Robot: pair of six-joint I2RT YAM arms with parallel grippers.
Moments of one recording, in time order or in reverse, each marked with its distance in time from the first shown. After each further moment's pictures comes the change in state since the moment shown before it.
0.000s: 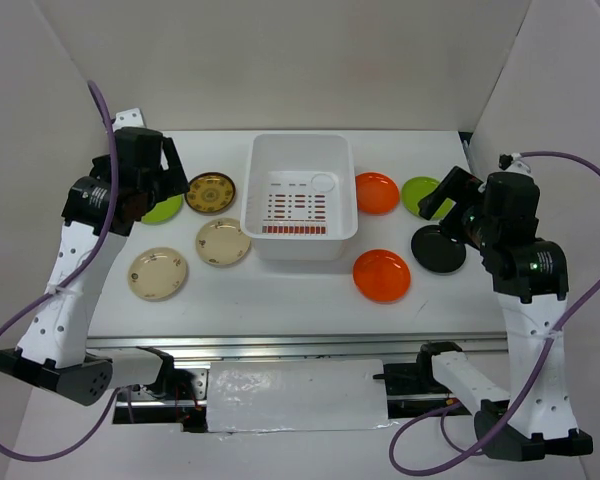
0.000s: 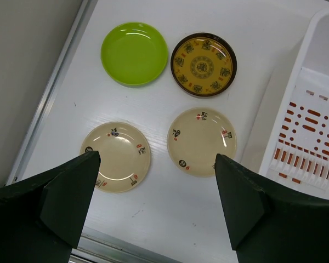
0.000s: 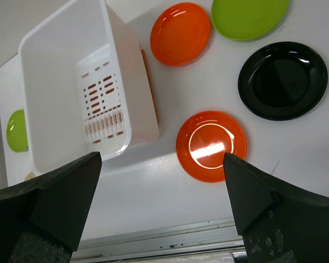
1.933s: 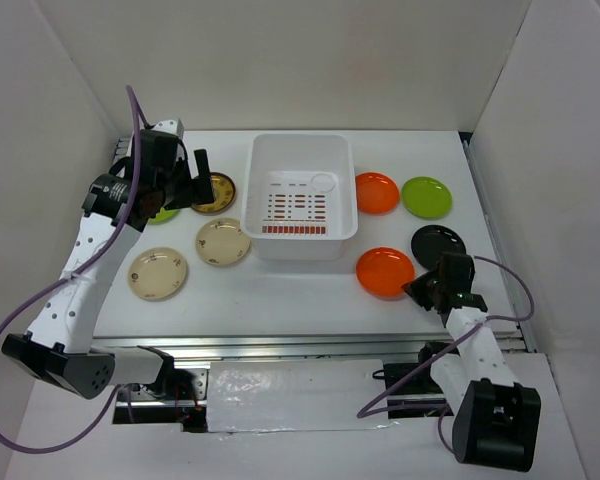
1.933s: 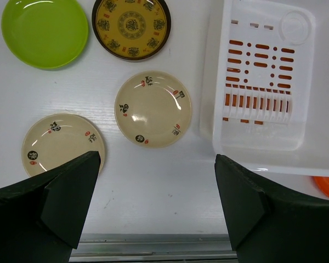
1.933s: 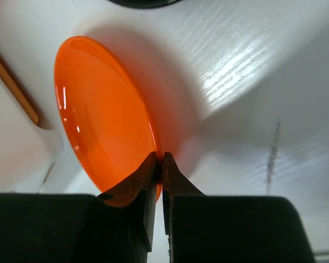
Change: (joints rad) left arm -0.017 0.031 -0.085 0.075 0.317 0.068; right arm -0.228 -0.061 -1.147 0.721 -0.236 0.314
